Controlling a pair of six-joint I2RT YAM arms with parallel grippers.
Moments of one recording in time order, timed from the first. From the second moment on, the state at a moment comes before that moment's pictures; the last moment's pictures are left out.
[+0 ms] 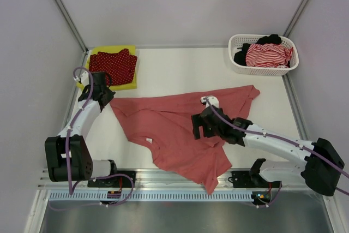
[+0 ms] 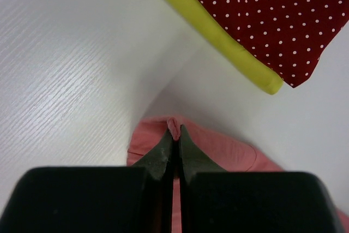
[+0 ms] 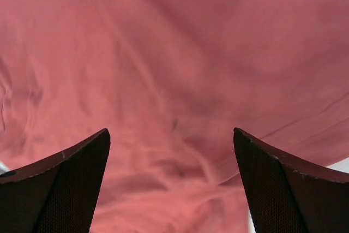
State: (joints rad) left arm 0.05 1.33 0.89 -0.36 -0.29 -0.71; right arm 0.86 1.17 0.72 -0.40 0.25 0.54
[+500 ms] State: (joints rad) left arm 0.05 1.33 0.87 -0.36 -0.28 -0.71; right arm 1.11 1.31 0.72 -0.60 0.41 0.84
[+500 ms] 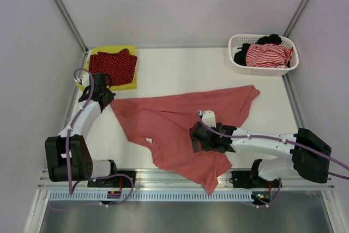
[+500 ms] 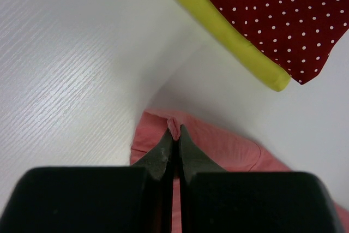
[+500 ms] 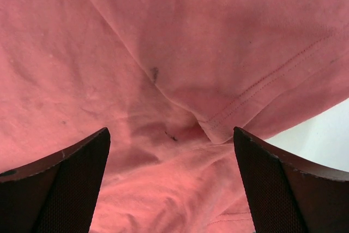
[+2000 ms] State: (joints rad) left arm 0.05 1.27 0.87 -0.37 -0.28 -0.71; right arm 0.97 1.18 0.77 -0.63 0.69 0.80
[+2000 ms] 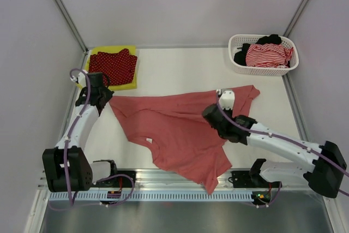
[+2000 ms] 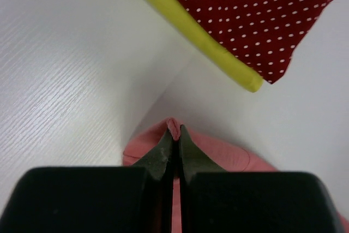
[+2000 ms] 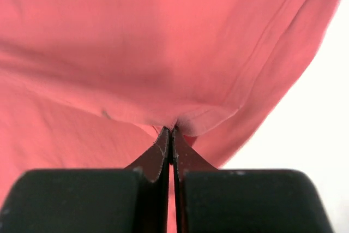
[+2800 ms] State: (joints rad) left arm 0.05 0.70 1.69 -0.48 -0.25 -0.59; right arm 0.74 0.73 1.61 -0.37 0.73 0.13
